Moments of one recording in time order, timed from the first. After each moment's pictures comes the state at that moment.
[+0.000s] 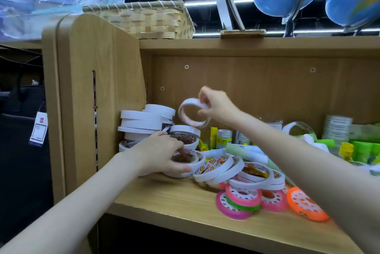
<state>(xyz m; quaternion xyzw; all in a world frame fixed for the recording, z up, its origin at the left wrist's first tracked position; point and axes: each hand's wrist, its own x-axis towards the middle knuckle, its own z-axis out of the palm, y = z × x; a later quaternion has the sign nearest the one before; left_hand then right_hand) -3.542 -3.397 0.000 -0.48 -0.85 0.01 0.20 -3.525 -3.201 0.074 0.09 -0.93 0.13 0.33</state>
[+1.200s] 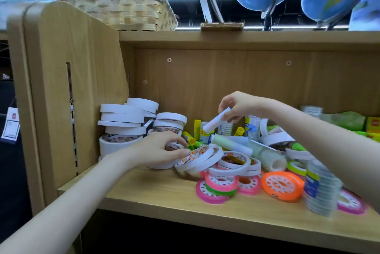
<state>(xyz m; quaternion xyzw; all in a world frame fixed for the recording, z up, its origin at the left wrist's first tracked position) -3.515 -3.375 -0.003 -0.49 -0.84 -0.24 0.07 -3.459 -3.127 0.082 -0.01 -0.97 0.23 0.12</state>
